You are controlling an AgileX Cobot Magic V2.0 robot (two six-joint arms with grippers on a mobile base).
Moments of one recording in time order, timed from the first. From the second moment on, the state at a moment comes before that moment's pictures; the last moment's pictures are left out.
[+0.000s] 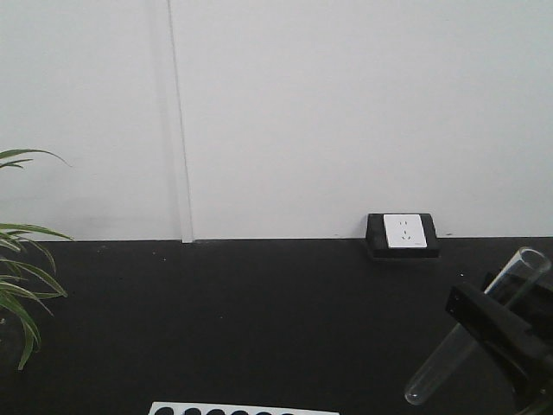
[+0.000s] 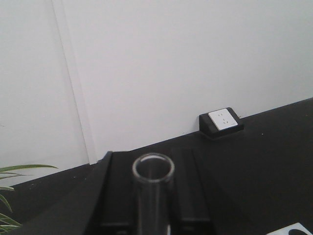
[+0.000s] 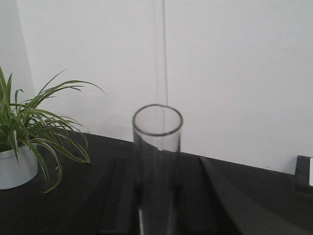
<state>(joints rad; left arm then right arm) -0.38 0.60 -0.69 0.18 0.18 -0.18 0.80 0.71 -0.63 1.44 -0.30 -1.41</state>
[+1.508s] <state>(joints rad) -0.38 0.60 -0.69 0.18 0.18 -0.18 0.80 0.71 -0.63 1.44 -0.30 -1.41</state>
